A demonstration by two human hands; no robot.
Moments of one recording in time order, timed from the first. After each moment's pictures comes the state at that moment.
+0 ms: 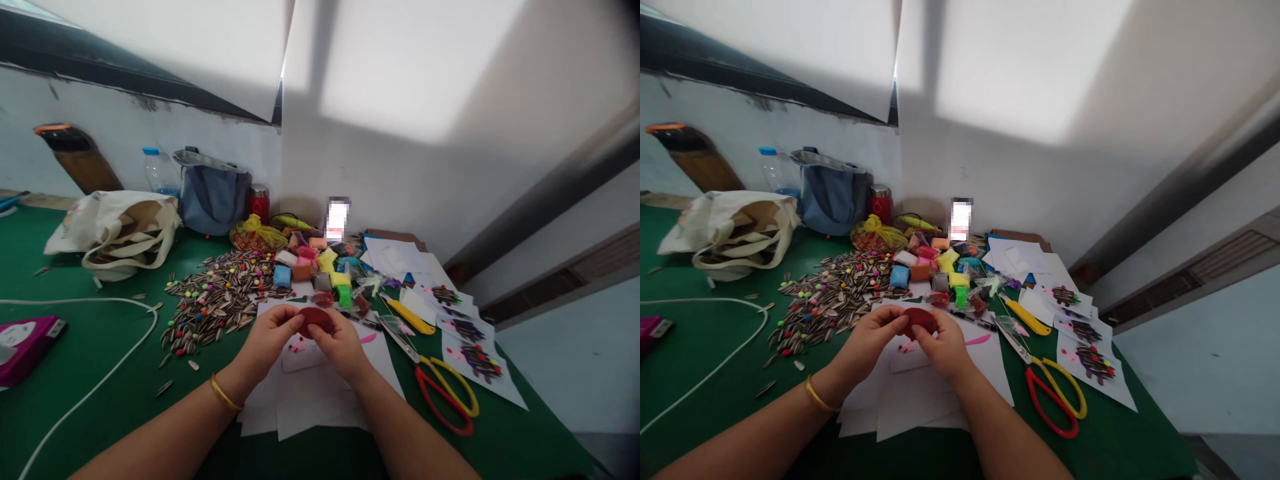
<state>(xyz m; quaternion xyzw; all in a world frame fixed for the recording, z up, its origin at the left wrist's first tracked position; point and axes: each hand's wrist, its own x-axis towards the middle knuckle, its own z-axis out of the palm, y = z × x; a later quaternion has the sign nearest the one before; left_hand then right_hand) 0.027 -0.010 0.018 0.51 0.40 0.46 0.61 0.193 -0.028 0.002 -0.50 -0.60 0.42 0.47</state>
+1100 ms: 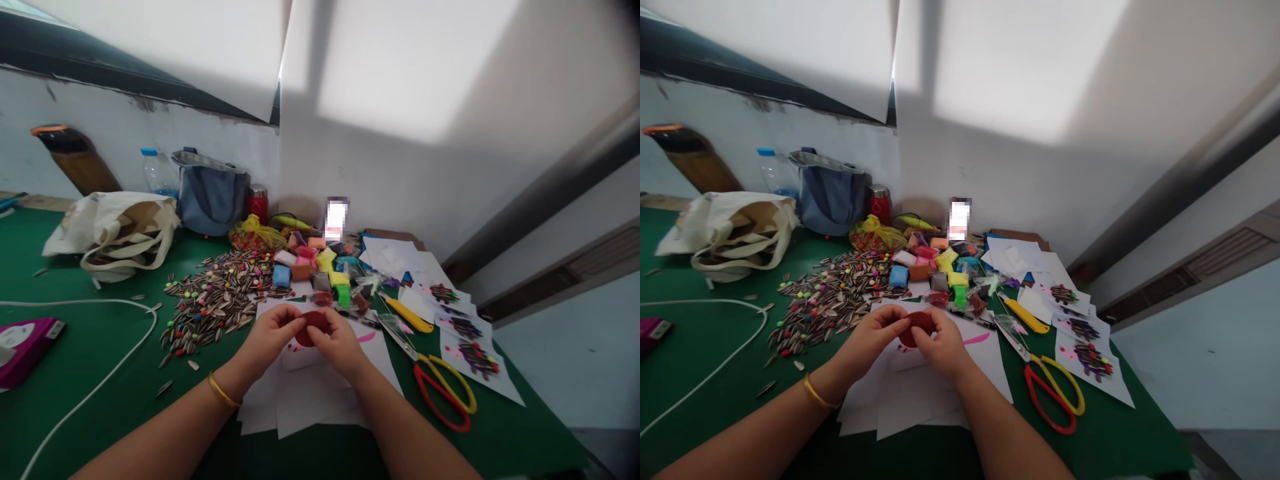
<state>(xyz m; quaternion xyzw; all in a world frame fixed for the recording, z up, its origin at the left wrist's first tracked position) 0.027 -0.009 0.017 0.51 0.41 0.43 0.63 0.192 -0.029 0.003 -0.49 -0.59 0.44 0.46</state>
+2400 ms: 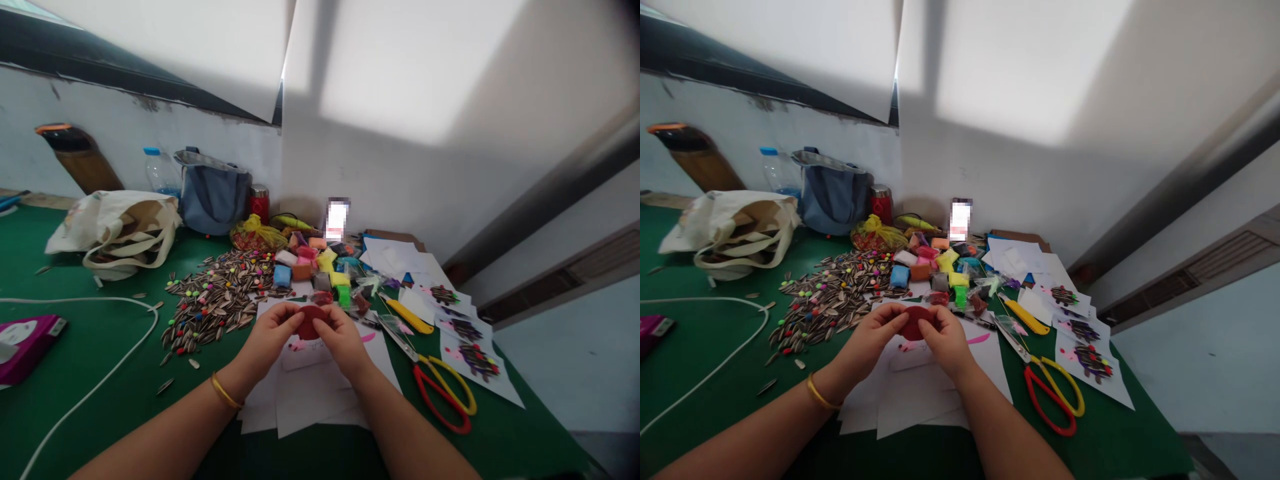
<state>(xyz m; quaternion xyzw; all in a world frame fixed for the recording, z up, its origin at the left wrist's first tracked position) 0.029 -0.011 0.013 0.49 0.40 0.46 0.62 0.191 -0.027 0.000 -0.43 -0.47 0.56 0.53</state>
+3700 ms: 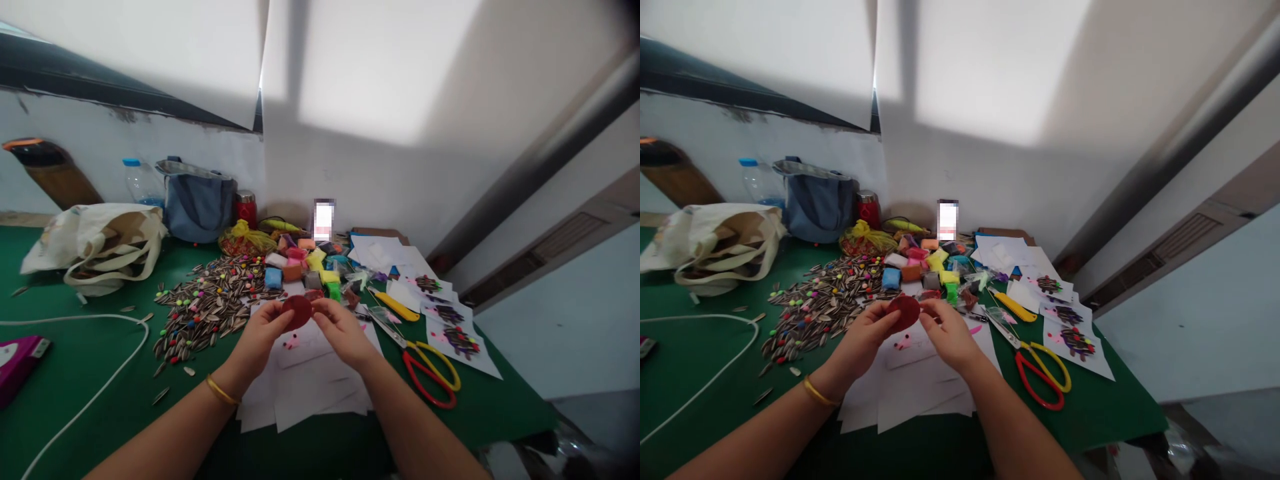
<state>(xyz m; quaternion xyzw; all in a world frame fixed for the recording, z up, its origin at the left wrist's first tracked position) 0.029 -0.008 0.013 0.42 0.38 0.48 0.68 0.216 -0.033 0.022 -0.49 -0.64 0.37 0.46</state>
